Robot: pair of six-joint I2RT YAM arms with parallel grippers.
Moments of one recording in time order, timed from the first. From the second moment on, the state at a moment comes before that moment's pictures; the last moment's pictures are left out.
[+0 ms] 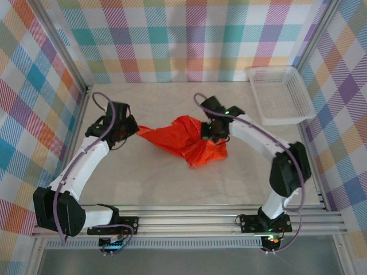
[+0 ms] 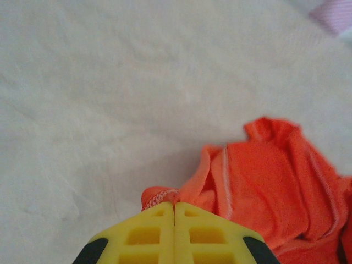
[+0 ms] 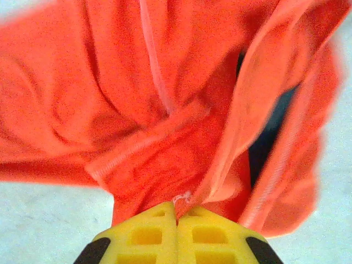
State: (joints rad) left arm -0.23 1.28 1.17 -0.70 -0.12 -0.66; right arm 0.58 1.66 1.47 -0.90 0.05 0.53
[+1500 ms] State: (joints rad) left arm 0.03 1.24 1.49 -0.82 -0.05 -0.62; right arm 0.23 1.24 1.47 -0.80 0.04 0.52
